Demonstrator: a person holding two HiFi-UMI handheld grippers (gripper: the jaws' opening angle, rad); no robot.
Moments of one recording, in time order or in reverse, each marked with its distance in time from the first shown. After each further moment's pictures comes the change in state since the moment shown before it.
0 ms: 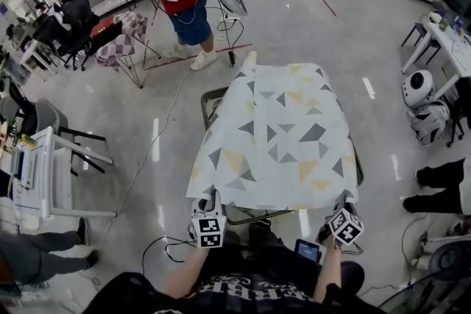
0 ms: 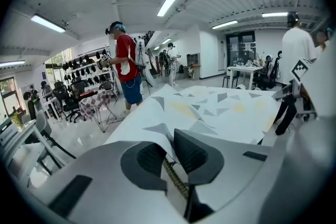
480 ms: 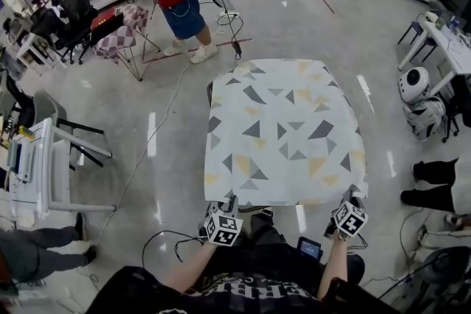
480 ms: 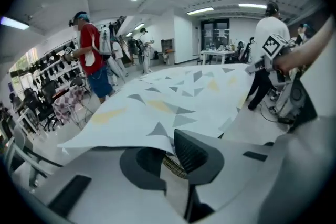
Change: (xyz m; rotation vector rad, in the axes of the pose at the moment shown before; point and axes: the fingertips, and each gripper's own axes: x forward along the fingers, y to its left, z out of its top) left arm 0.003 -0.015 -0.052 0.173 0.158 -0.259; right arm -0.019 0.032 0.001 -0.162 0.026 -0.116
